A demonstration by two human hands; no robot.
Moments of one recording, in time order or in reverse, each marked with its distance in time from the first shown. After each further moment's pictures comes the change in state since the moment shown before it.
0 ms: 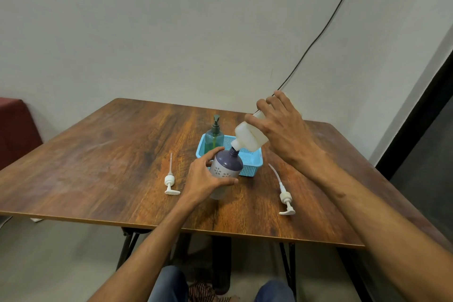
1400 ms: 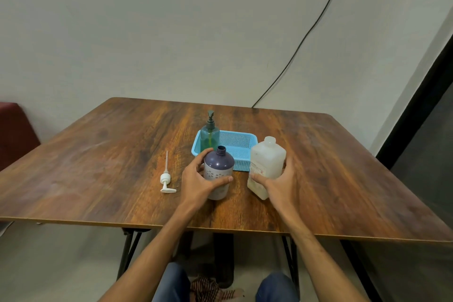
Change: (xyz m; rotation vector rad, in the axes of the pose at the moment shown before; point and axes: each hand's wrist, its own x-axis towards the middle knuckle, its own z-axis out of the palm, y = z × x) left_hand -0.014 -0.015 0.012 -0.157 0.111 -0.041; right_hand -0.103 -0.094 0.085 1.294 0.156 1.198
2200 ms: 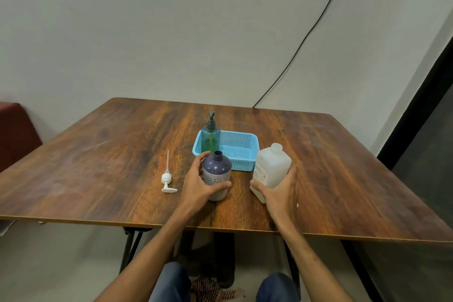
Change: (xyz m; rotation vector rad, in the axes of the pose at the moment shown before) left_hand -0.006 -0.008 -0.004 -0.005 -0.081 -0.038; right_hand -0.020 0.016 0.001 -0.151 0.081 0.020
